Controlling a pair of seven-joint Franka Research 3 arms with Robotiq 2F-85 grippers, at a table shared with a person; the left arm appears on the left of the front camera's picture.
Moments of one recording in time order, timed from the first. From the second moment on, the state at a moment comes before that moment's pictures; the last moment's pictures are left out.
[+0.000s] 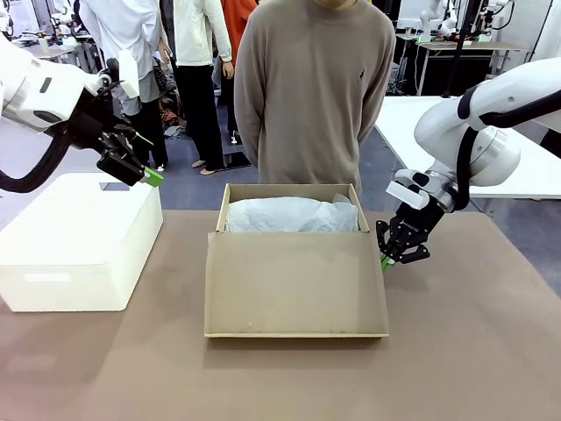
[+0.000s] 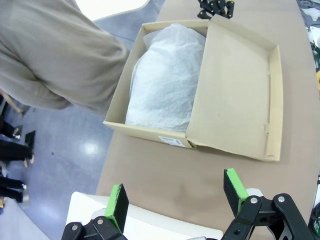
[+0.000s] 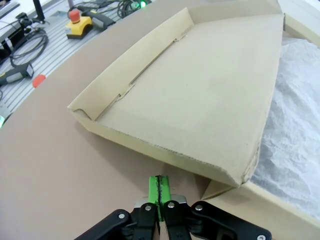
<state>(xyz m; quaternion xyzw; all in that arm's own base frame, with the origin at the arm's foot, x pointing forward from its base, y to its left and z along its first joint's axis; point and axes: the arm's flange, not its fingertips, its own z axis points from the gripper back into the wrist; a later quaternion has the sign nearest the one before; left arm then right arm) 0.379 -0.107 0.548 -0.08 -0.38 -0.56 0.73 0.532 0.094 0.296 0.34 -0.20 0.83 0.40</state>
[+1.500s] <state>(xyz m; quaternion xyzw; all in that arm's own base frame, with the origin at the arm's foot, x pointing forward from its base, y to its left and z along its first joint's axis) 0.379 -0.107 0.548 -0.08 -0.38 -0.56 0.73 0.513 0.083 0.303 0.42 -0.27 0.76 0.41</state>
